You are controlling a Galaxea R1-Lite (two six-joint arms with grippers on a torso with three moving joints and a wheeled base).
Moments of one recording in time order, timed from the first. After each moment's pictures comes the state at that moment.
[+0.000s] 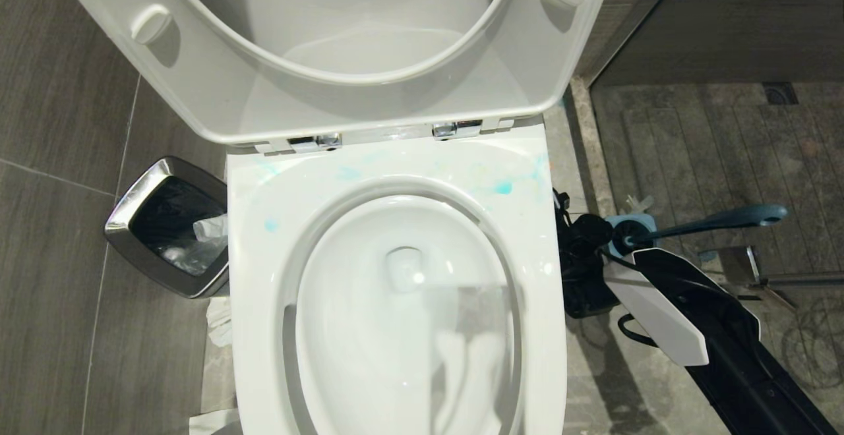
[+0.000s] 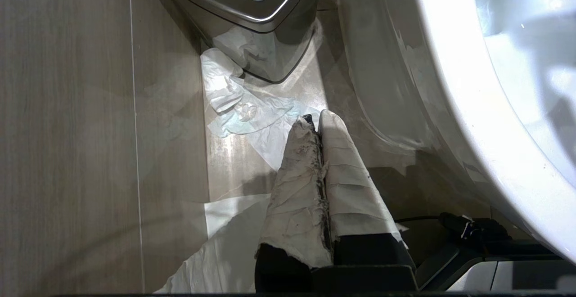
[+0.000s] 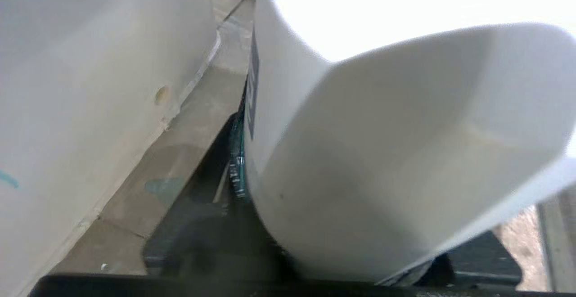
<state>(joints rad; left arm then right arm) 0.00 0.00 0.00 0.00 0.00 0.00 0.22 2.87 -1.88 -1.48 0.09 -0.48</state>
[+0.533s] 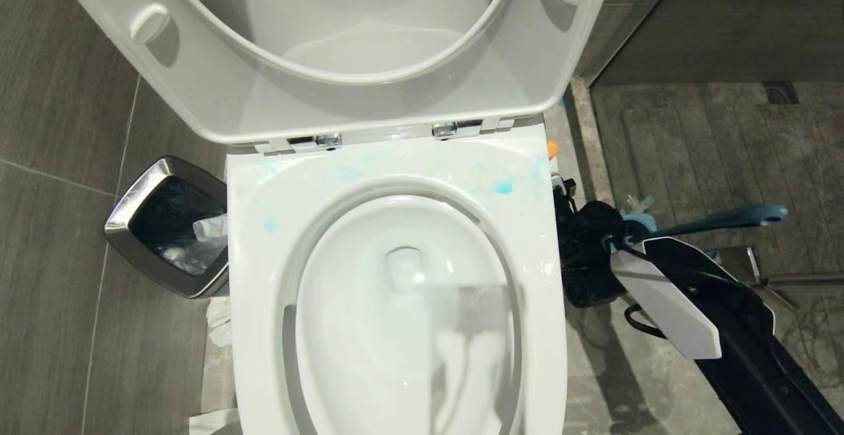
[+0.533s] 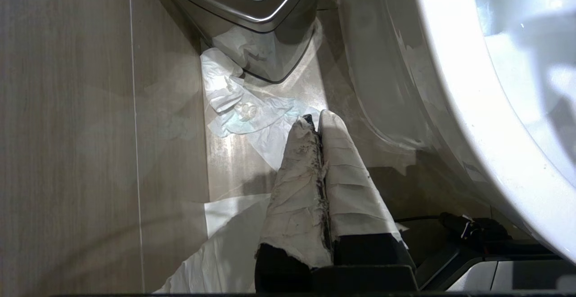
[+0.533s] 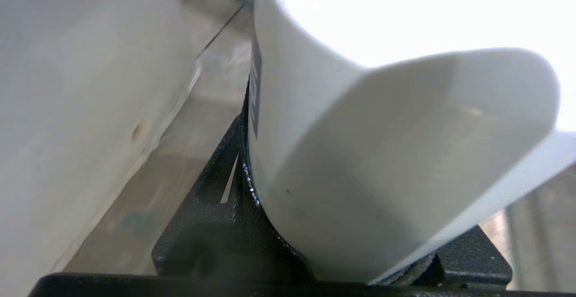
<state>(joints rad) 0.00 0.00 0.00 0.00 0.00 0.00 0.22 2.79 -1.86 -1.48 0.07 -0.48</state>
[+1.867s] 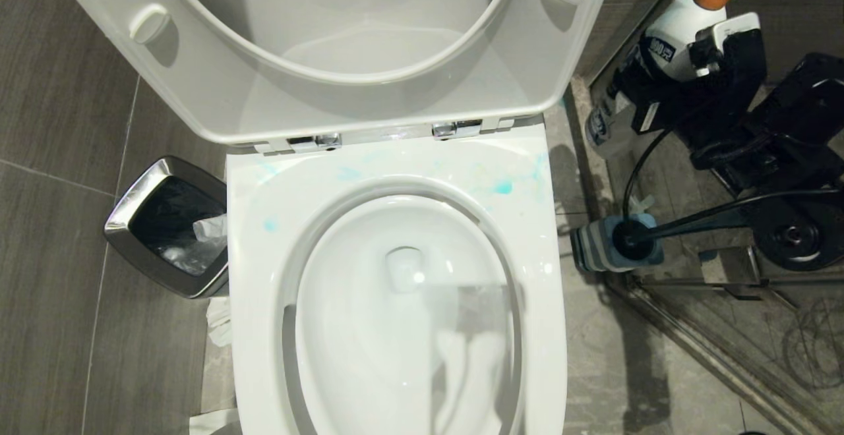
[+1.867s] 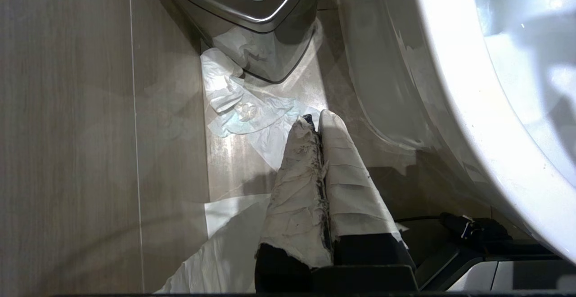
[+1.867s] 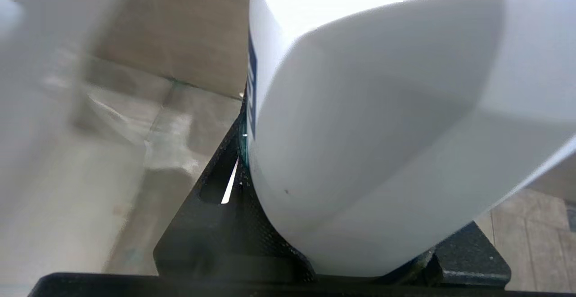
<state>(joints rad) 0.00 0.00 0.00 0.00 0.00 0.00 0.18 1.81 -1.11 -1.12 -0.02 -0.33</state>
